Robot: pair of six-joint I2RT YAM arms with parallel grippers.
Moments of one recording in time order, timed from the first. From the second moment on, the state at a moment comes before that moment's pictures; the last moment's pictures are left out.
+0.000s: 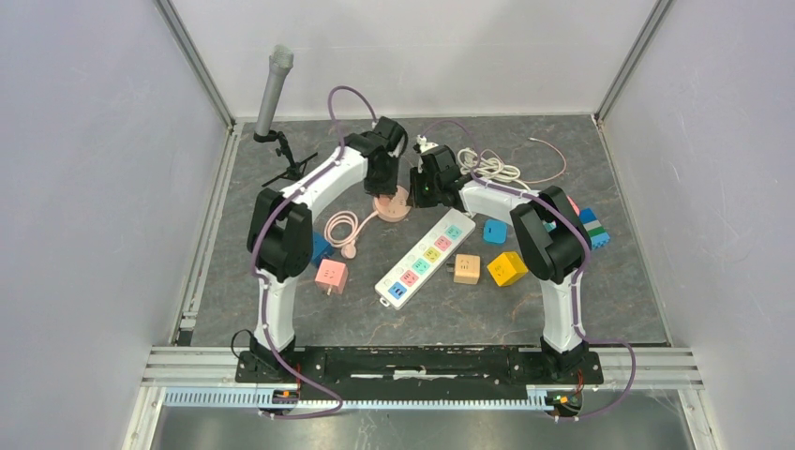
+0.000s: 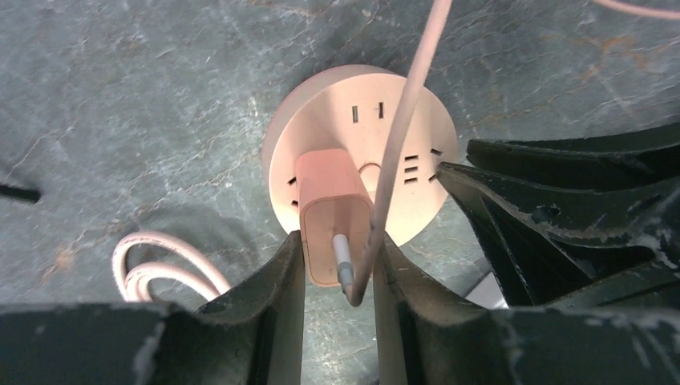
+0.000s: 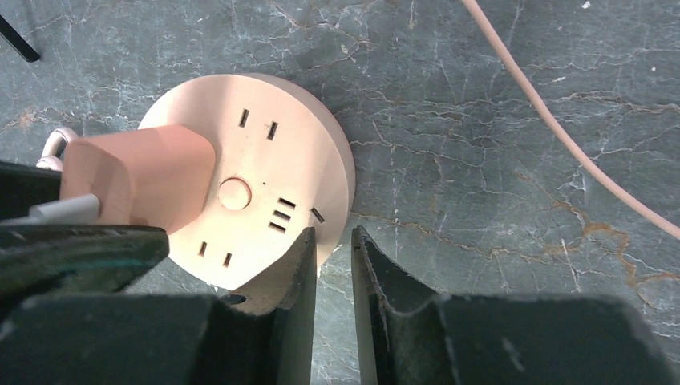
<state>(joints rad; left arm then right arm) -0.57 2.08 1.78 -0.83 -0.17 -0.35 0.57 2.07 1.40 -0.11 -0.08 0.38</state>
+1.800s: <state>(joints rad) -0.52 2.11 1.88 -0.94 -0.06 -0.45 0.60 2.07 1.39 -0.07 -0.02 0.36</state>
